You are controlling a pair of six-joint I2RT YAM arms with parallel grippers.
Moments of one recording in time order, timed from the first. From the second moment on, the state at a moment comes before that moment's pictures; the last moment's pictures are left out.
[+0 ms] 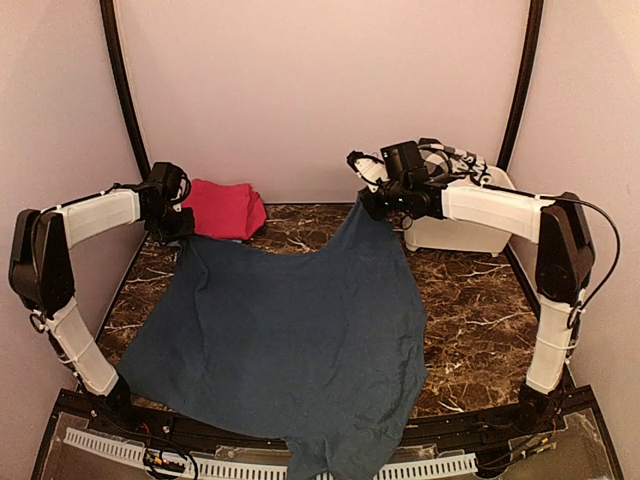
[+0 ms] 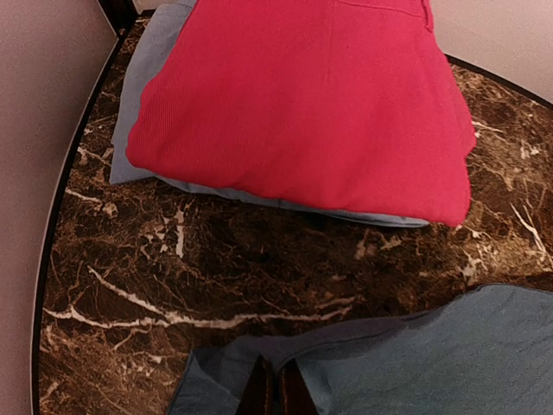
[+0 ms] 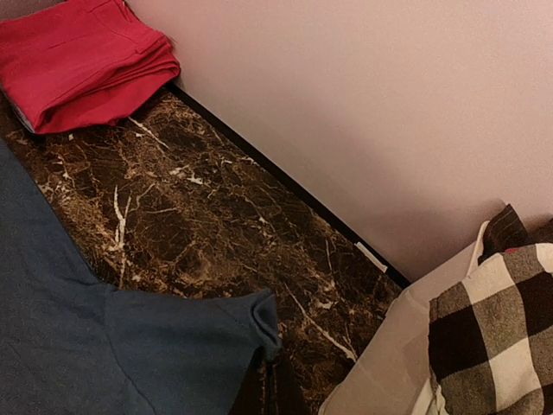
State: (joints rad) left arm -0.17 1.65 1.31 -0.57 -0.20 -0.32; right arm 0.61 1.88 1.59 -0.22 0.15 -0.34
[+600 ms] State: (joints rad) left arm -0.09 1.74 1.43 -0.59 -0.28 -0.38; right arm 0.65 1.96 1.88 -0.45 0.35 -0.25
